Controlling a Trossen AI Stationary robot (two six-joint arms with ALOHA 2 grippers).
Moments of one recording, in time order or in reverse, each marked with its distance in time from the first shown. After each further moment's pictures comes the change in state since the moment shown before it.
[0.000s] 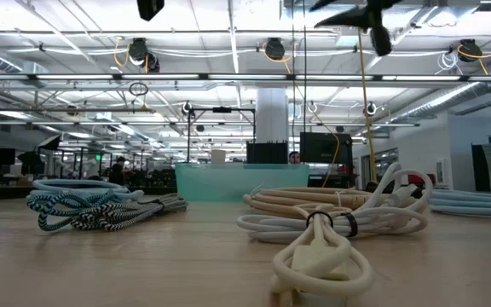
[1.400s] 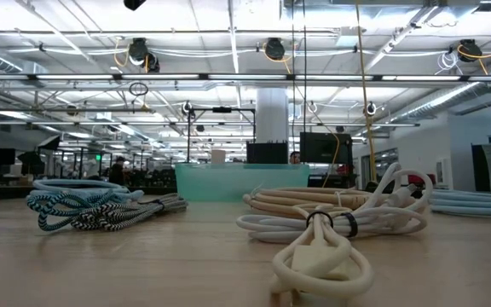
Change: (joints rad) left arm -0.195 0.000 0.000 0.015 -0.348 -0.189; right arm 0.785 0.304 0.000 -0.827 -0.445 1.259
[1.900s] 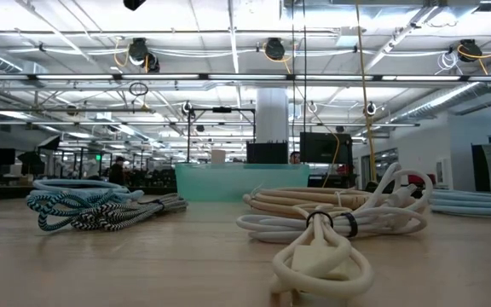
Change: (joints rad) left arm 0.000 -0.001 0.000 0.001 0.000 -0.012; right arm 0.010 0.173 0.000 0.086 0.008 0.055
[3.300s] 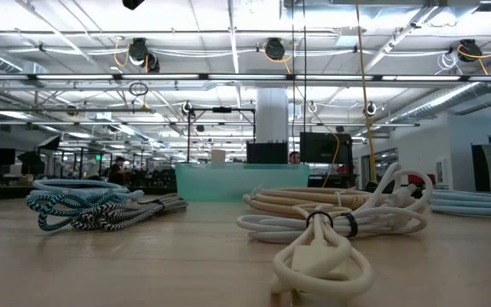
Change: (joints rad) left arm -0.012 0.000 0.000 -0.007 0.000 -0.008; right arm 0.084 -0.189 0.000 -0.247 -0.079 0.037
